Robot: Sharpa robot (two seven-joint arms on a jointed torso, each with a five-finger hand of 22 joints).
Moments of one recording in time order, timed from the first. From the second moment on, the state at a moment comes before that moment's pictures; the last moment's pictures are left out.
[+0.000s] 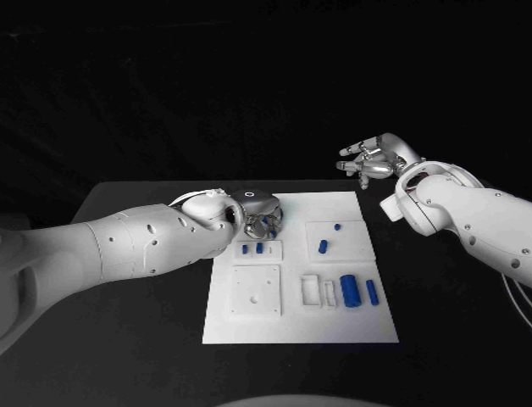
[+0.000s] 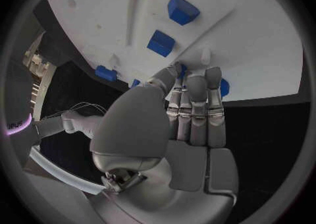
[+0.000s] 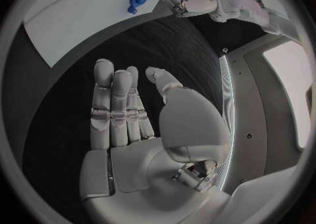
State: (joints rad) left arm 1.26 -0.48 -0.24 1.11 -1.51 -0.24 0.06; left_hand 1.44 -0.06 0.31 -0.08 0.20 1.22 0.09 0.06 0.07 1.32 0.03 0.06 0.06 1.29 -0.05 1.15 0.42 0.09 1.20 -0.06 0.45 1.31; right arm 1.10 -0.66 0.26 1.19 -1.05 -0.36 -0.04; right_hand 1.21 -0.11 0.22 -0.08 0.60 0.99 0.12 0.06 0.06 1.25 0.00 0.44 0.43 1.36 -0.06 0.77 0.84 0.11 1.47 -0.08 0.24 1.26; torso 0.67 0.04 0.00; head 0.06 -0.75
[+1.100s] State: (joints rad) left arm 1.26 -0.60 -0.20 1.22 -1.46 -0.33 0.06; left_hand 1.42 -0.05 0.37 -0.13 0.21 1.24 0.09 0.06 0.07 1.35 0.03 0.06 0.06 1.33 -0.05 1.14 0.43 0.09 1.20 -0.06 0.50 1.31; right arm 1.09 -0.66 0.26 1.18 -1.05 -0.36 -0.04; right_hand 1.21 -0.11 0.22 -0.08 0.60 0.99 0.12 0.06 0.06 1.25 0.00 0.44 0.43 1.36 -0.06 0.77 0.84 0.11 1.47 -0.08 0.23 1.26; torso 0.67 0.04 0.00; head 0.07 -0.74
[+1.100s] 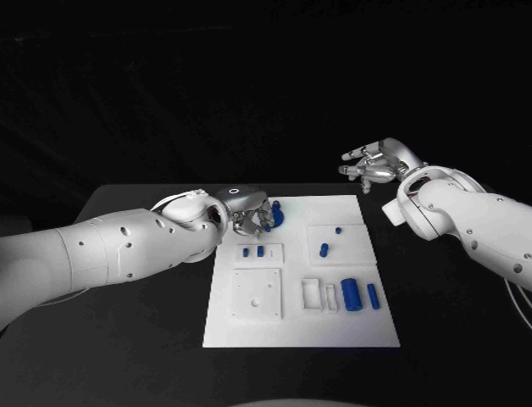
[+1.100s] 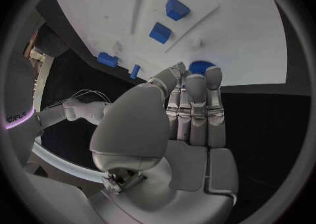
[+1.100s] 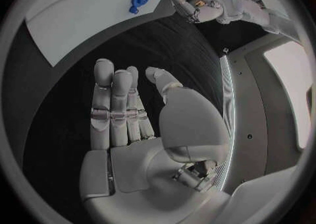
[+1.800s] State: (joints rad) left arm 1.26 -0.68 -0.19 1.27 -1.42 -0.29 0.05; left_hand 1.42 -0.05 0.36 -0.13 0.21 1.24 0.09 0.06 0.07 1.34 0.03 0.06 0.06 1.33 -0.05 1.11 0.43 0.09 1.19 -0.07 0.50 1.31; right arm 1.09 -0.67 0.26 1.18 -1.05 -0.36 -0.04; right_hand 1.21 -0.11 0.22 -0.08 0.60 0.99 0.12 0.06 0.06 1.25 0.00 0.44 0.43 1.36 -0.06 0.77 0.84 0.10 1.47 -0.08 0.23 1.26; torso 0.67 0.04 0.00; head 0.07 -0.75
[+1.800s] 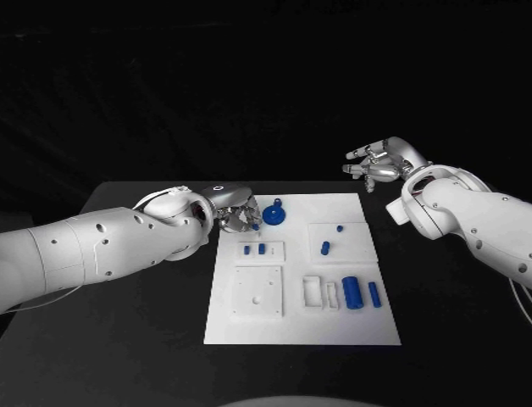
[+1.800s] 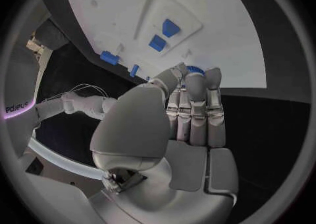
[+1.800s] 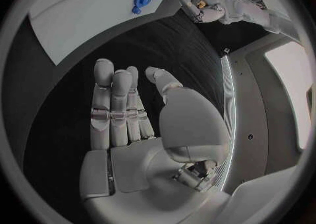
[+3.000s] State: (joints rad) left arm 1.26 -0.63 -0.19 1.20 -1.42 -0.23 0.05; left_hand 1.43 -0.05 0.36 -0.13 0.20 1.23 0.08 0.06 0.07 1.34 0.03 0.06 0.06 1.33 -0.05 1.11 0.43 0.09 1.19 -0.07 0.50 1.31; right arm 1.09 -0.66 0.26 1.18 -1.05 -0.36 -0.04; right_hand 1.21 -0.11 0.22 -0.08 0.60 0.99 0.12 0.06 0.06 1.25 0.00 0.44 0.43 1.36 -0.06 0.77 0.84 0.10 1.47 -0.08 0.23 1.26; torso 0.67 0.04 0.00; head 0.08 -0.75
